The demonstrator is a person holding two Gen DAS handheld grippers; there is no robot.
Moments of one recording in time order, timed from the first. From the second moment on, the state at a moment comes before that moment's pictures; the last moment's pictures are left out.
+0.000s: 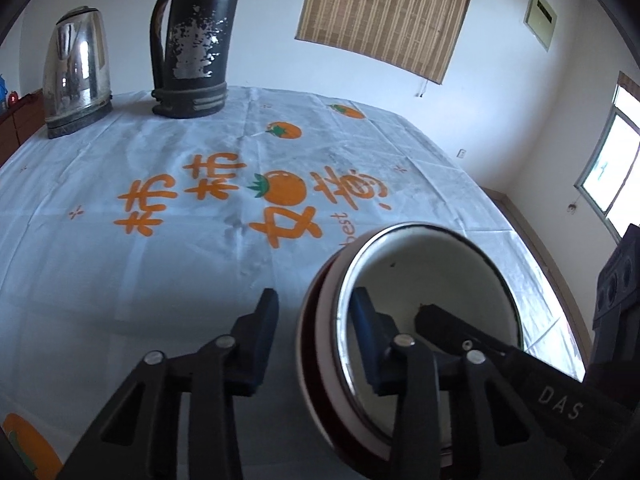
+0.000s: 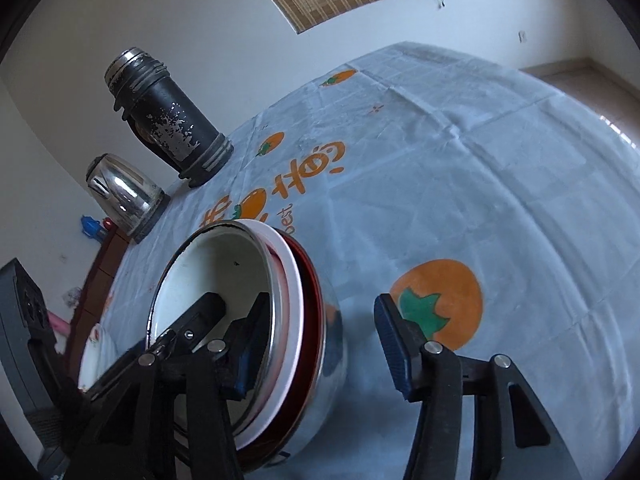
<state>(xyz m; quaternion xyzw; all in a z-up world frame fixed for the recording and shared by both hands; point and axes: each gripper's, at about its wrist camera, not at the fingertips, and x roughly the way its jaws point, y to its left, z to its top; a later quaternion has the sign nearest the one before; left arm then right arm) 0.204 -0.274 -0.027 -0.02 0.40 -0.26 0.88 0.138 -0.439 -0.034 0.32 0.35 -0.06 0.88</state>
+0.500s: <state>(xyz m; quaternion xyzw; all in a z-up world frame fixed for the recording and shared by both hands) 0.191 -0.264 -0.017 -0.05 0.38 -0.23 0.89 0.132 -0.410 -0.020 0.23 0.34 -0.11 0.91</state>
